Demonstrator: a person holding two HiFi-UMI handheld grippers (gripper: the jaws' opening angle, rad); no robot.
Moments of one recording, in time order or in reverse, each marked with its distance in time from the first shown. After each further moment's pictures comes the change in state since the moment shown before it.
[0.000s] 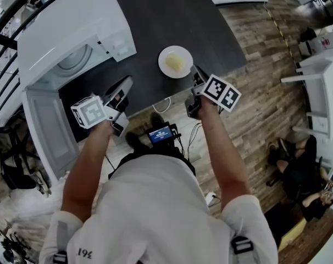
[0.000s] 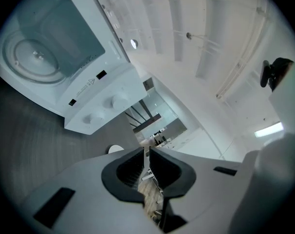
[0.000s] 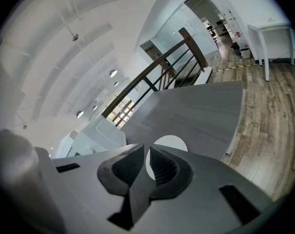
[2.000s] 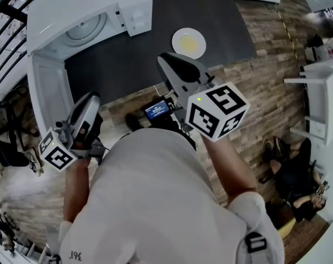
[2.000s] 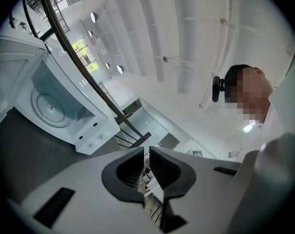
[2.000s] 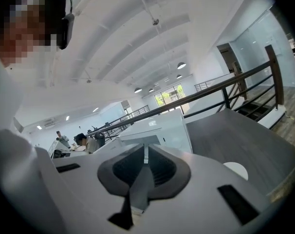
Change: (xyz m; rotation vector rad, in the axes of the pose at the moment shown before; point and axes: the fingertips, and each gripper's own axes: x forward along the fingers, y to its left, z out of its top) left arm -0.193 -0.107 0.016 0.150 -0.264 -0.139; right arm -0.100 0.257 -0.072 -0.637 0.105 0.500
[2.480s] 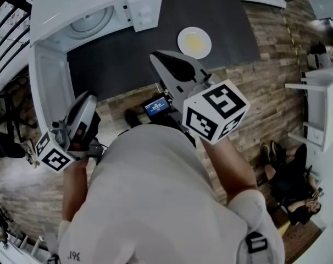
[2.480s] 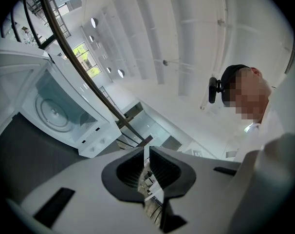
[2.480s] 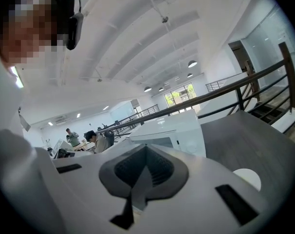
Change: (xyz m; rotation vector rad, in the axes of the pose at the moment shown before) left arm -0.016 -0.001 0.008 0.011 -0.042 0.026; right arm 0.021 0.033 0.006 -0.061 0.015 0.116
